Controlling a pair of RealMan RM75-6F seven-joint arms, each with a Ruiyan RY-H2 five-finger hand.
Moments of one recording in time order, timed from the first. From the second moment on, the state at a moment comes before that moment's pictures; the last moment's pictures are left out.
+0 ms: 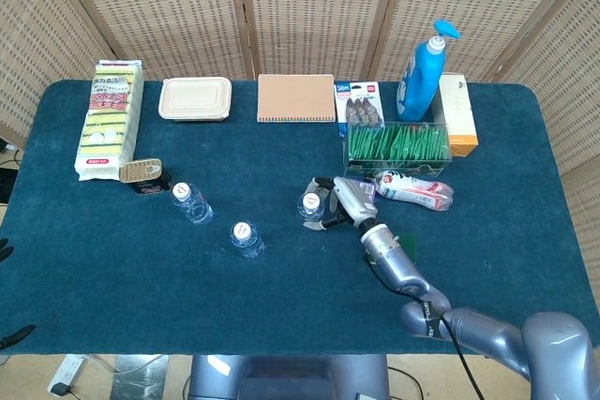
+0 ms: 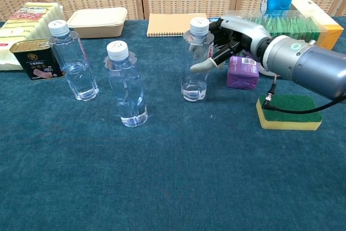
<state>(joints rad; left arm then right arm) 0.02 -0.92 0.14 -1.47 1.76 1.69 -0.64 0.81 -1.75 0.30 -1.16 -1.28 0.86 0.50</state>
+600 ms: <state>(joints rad) 0.02 -0.92 0.15 -1.45 1.80 1.72 -0.66 0.70 -1.52 0.26 -1.52 -1.34 0.98 0.41</state>
